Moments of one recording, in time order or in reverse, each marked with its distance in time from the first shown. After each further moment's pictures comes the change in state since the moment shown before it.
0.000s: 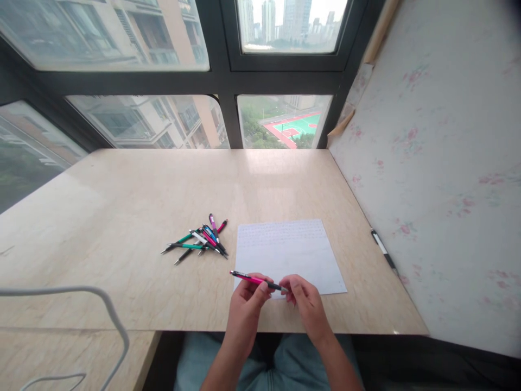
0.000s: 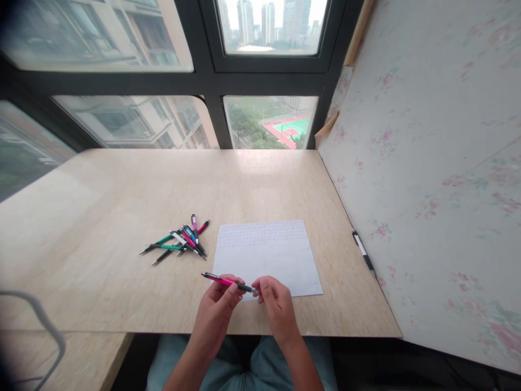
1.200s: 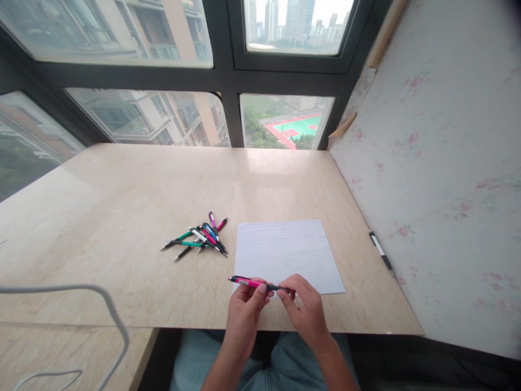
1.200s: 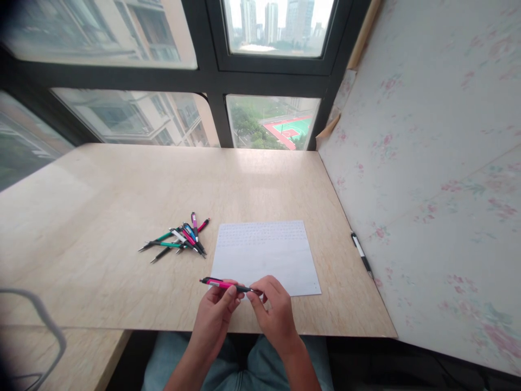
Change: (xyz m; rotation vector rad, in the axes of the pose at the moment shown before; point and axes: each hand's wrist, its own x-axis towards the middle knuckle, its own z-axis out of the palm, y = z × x) left_hand -0.005 -0.004 -0.001 -0.139 0.100 -0.094; right_hand -0.005 -0.008 0.000 -0.372 -0.006 -0.378
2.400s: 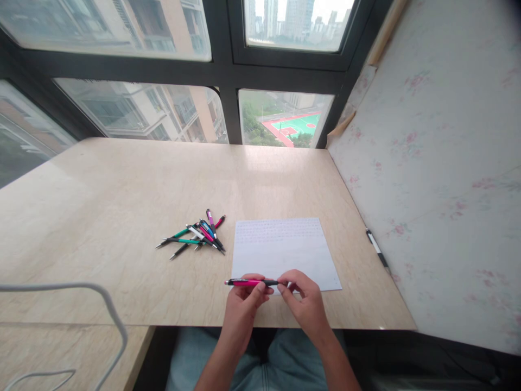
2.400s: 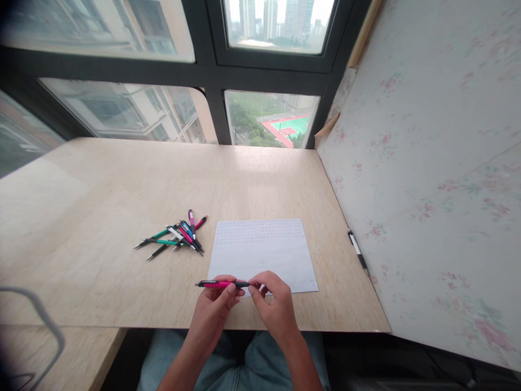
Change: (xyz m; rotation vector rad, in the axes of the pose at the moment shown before) left_hand 0.003 0.000 -0.006 0.068 -0.095 -0.011; right_hand 0.006 0.000 -0.006 0.098 -0.001 0.086
